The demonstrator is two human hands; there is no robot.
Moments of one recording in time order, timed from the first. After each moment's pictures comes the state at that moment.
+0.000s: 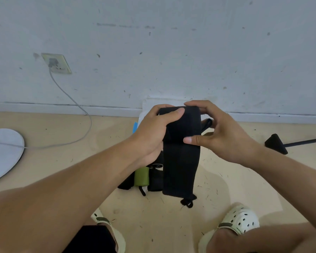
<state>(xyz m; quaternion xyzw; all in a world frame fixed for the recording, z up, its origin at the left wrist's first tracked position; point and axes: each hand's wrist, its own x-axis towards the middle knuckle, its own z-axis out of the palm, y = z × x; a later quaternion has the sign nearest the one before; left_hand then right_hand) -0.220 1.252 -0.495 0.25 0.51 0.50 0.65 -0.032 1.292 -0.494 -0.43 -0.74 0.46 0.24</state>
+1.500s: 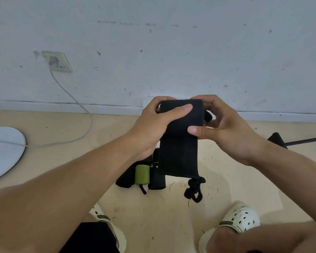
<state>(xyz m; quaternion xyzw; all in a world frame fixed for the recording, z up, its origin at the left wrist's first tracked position) -0.226 1.256 -0.494 0.33 0.51 0.50 0.61 -0.032 1.292 -0.491 -0.40 -0.65 0.57 0.30</state>
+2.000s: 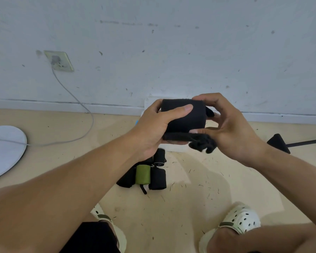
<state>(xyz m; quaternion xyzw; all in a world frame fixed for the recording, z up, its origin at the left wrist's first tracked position) -0.227 1.255 -0.491 0.31 0.51 0.48 0.64 -0.035 1.290 -0.491 -0.40 -0.70 0.50 0.31</state>
